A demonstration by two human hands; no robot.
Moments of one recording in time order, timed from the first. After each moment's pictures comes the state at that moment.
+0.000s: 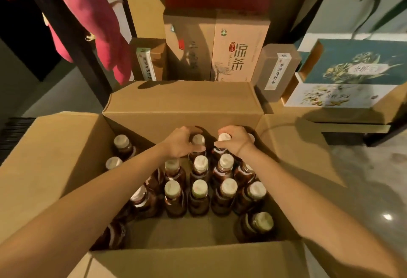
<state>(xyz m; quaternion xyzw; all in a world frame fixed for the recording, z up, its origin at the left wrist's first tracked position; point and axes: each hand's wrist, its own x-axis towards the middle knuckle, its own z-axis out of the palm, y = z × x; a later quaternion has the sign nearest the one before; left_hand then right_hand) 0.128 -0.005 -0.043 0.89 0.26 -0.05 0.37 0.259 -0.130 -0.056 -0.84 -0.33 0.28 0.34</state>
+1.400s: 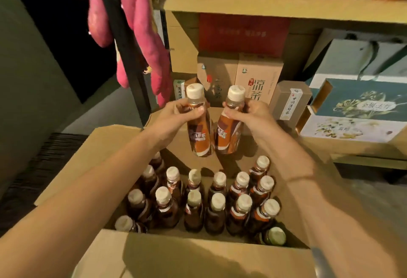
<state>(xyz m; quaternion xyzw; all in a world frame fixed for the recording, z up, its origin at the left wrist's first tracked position) 0.062 -0.008 0.083 0.72 0.24 0.23 0.61 0.220 -0.123 0.083 -0.68 -0.35 0.29 0.57</state>
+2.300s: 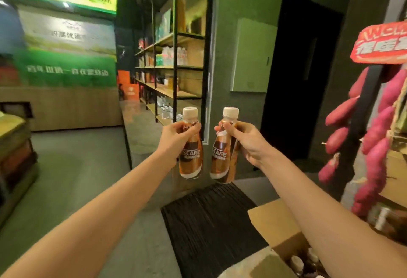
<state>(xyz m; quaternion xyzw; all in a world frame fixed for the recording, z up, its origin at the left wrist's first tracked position) -0.324 -0.169 0.244 0.45 0.55 0.66 0.26 -0.158 -0.108 0.259 -0.29 -0.68 0.52 0.42</state>
